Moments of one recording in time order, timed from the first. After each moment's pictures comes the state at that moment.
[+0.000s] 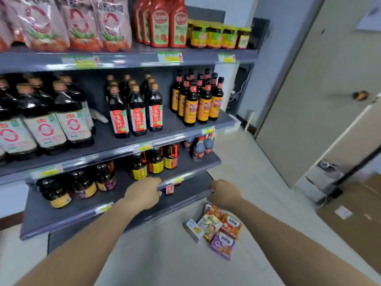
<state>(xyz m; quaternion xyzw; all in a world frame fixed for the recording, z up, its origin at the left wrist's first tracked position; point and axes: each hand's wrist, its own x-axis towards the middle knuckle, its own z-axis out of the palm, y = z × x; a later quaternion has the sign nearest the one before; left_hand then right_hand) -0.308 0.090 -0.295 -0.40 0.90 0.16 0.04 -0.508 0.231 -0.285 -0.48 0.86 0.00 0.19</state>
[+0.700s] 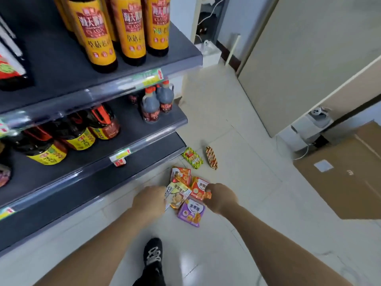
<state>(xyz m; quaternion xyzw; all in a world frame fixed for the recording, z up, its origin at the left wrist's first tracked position) -0.617 0.086 -0.526 -0.33 0.89 0.23 0.21 -0.771 0.222 -0.502 -0.32 0.88 0.06 0.34</state>
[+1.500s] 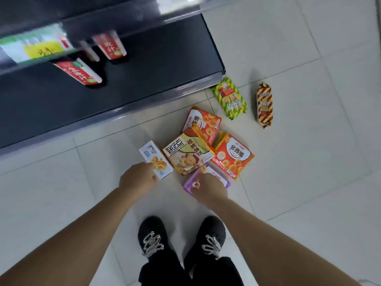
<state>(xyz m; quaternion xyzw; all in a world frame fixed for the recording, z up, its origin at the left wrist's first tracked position) -0.660 0.067 -0.934 -0.48 0.76 0.29 0.32 -0.819 0.183 -0.921 -0.33 0.79 0.08 0.51</state>
